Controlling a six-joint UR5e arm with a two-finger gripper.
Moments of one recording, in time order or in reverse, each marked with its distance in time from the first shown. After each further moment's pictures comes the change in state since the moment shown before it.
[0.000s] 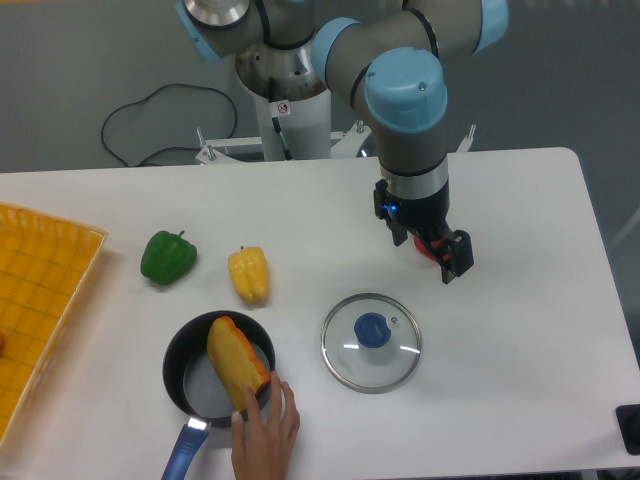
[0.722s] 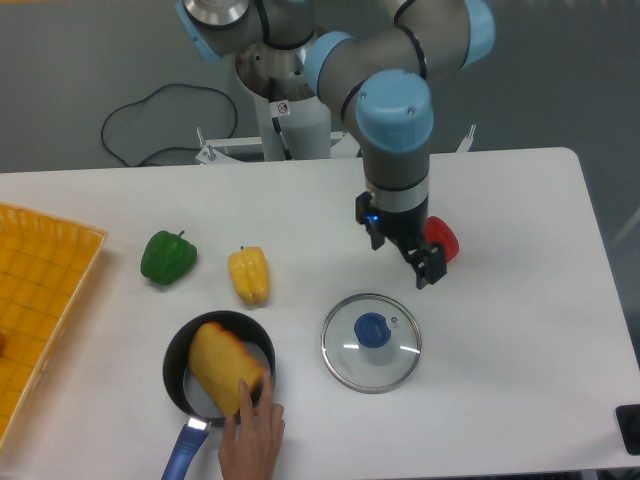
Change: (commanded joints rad) arm -0.037 -0.017 -0.109 0.028 -0.041 -0.125
